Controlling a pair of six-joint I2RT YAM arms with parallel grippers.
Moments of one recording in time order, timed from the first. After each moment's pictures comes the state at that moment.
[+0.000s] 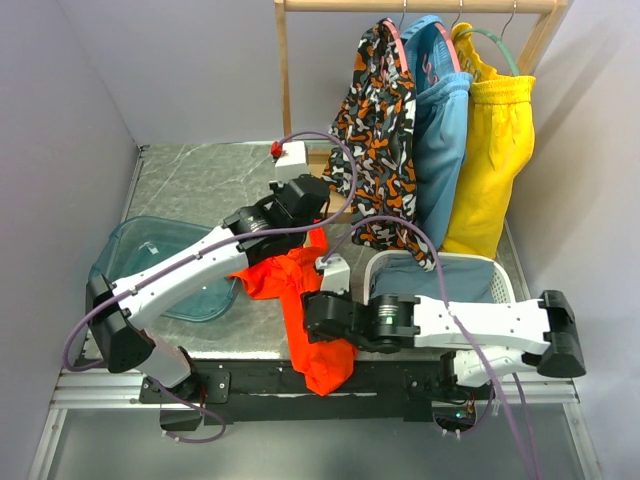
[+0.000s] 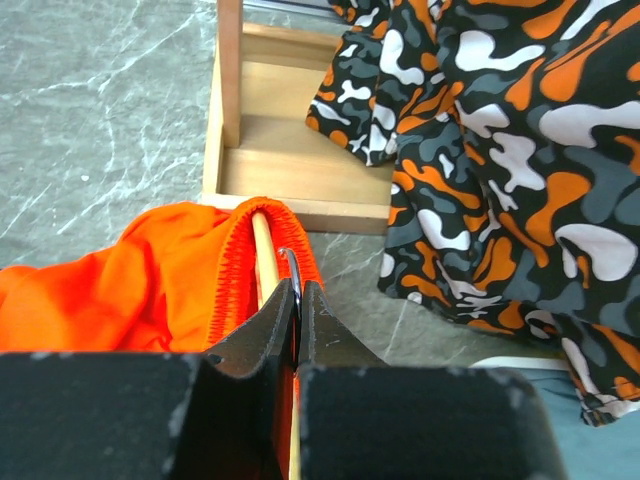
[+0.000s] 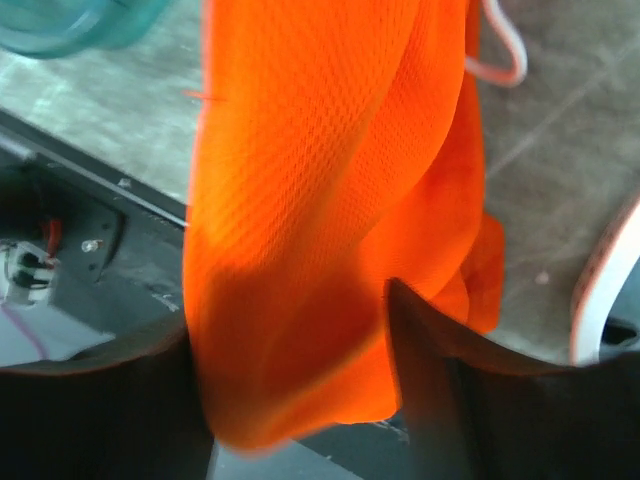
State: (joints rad) left arm -0.94 1.50 1.50 -0.52 -0.79 -0.64; right arm 1.42 1.25 1.06 -0.71 0.53 0.91
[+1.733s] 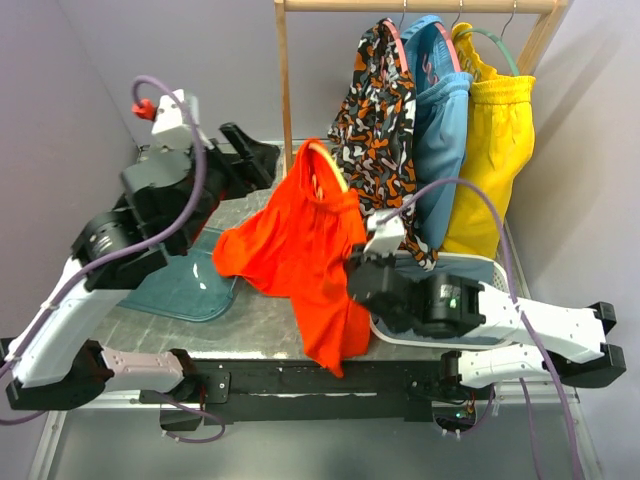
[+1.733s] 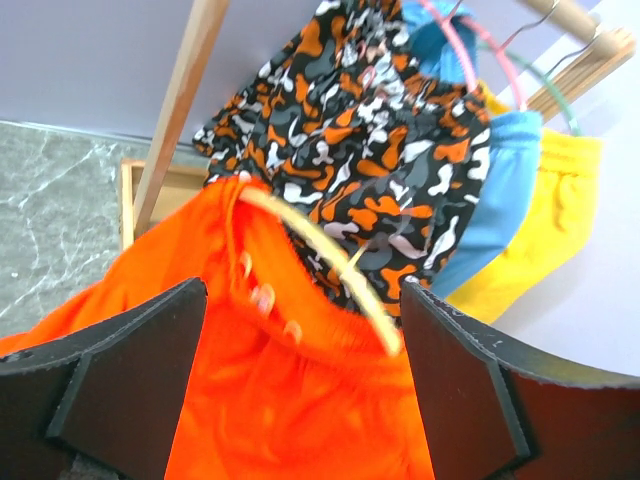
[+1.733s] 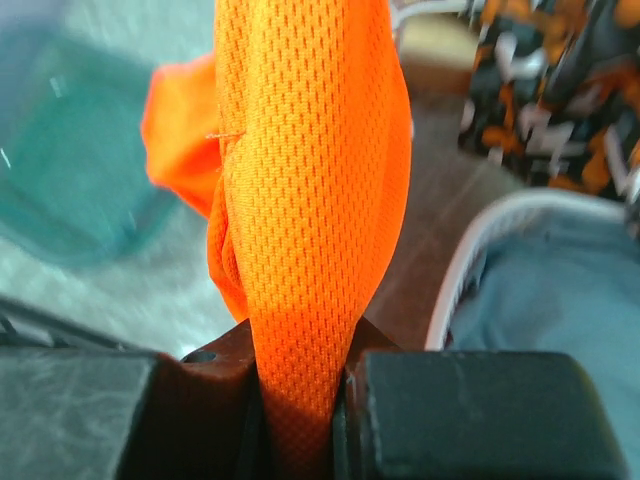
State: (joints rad) left arm -0.95 1.21 1.87 -0.73 -0.63 -0.59; right arm 1.39 1.08 1.22 -0.84 0.90 0.79
